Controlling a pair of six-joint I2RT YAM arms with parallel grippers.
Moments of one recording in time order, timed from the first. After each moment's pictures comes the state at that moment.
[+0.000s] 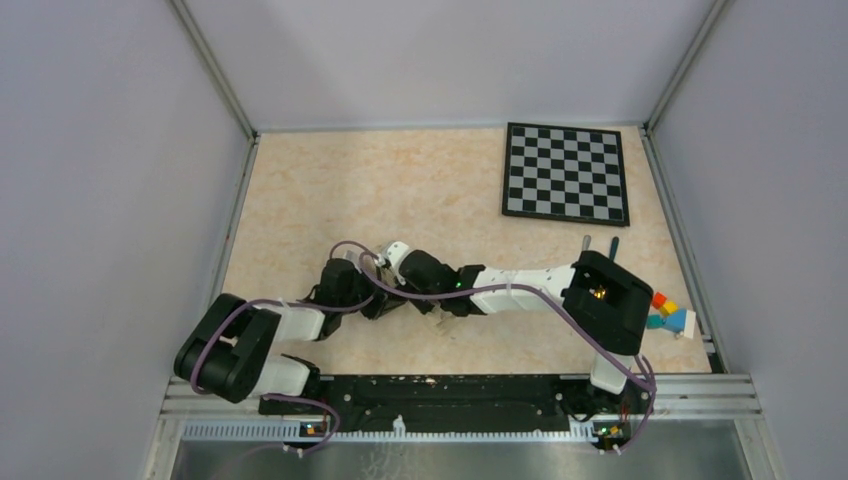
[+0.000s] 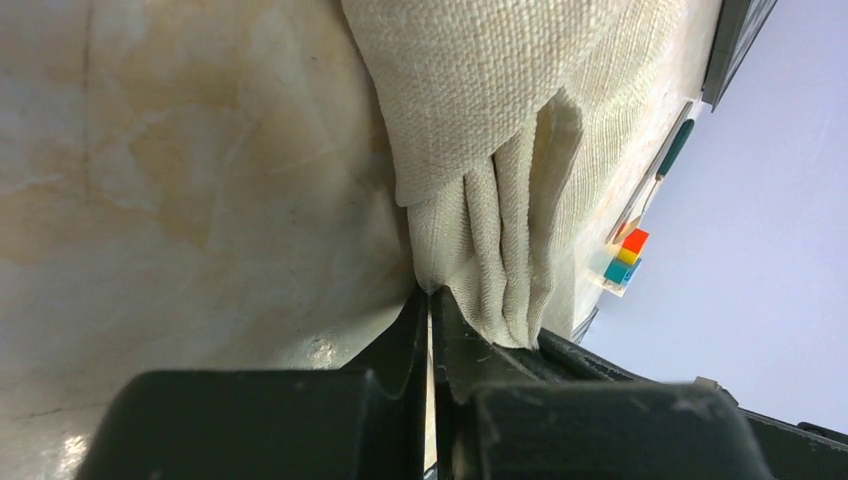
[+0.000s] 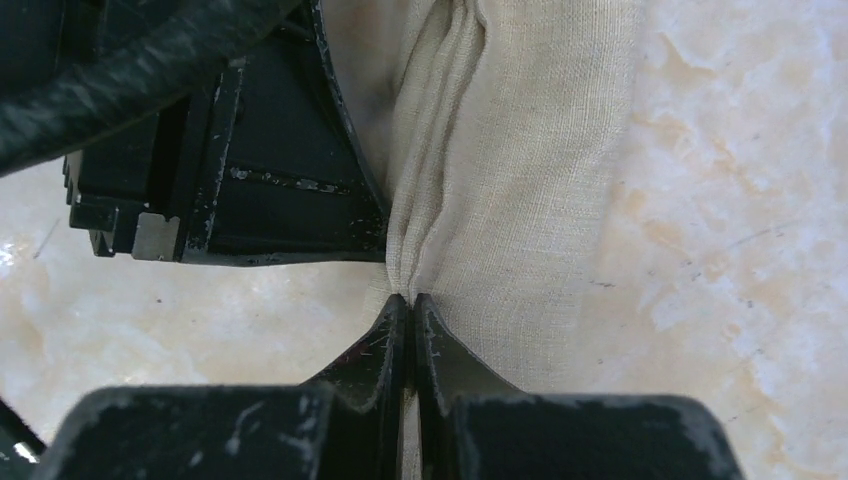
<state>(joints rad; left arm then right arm) -0.39 1.37 0.23 0.44 0.38 -1.21 1.13 1.79 1.09 -0.09 0.18 0.08</state>
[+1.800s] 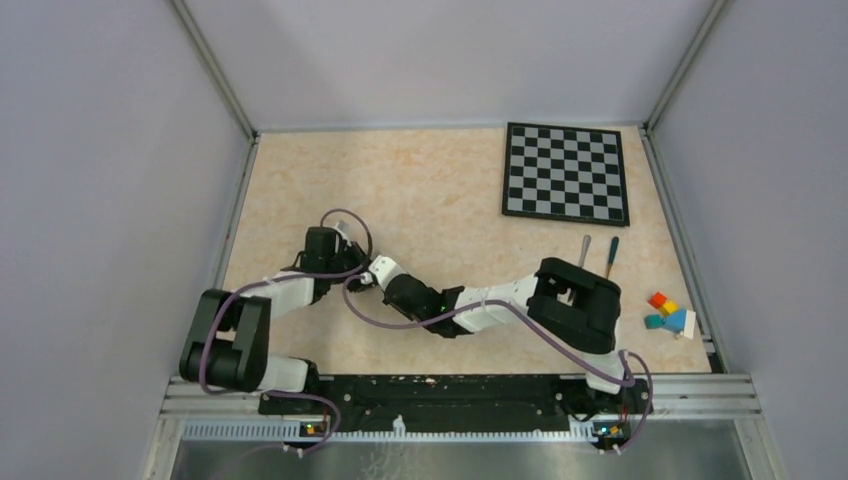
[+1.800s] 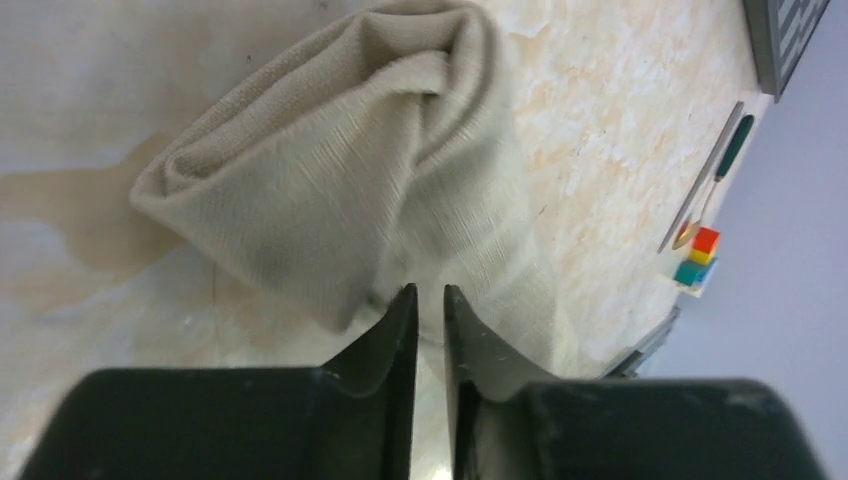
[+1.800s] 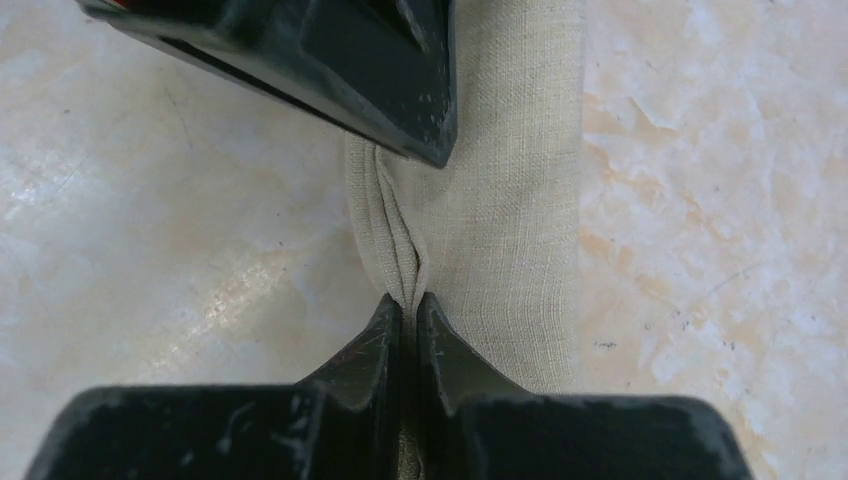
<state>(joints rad) -0.18 1.44 0.47 0.14 0.51 -0.82 1.22 1.93 1.07 0.15 0.42 0.01</state>
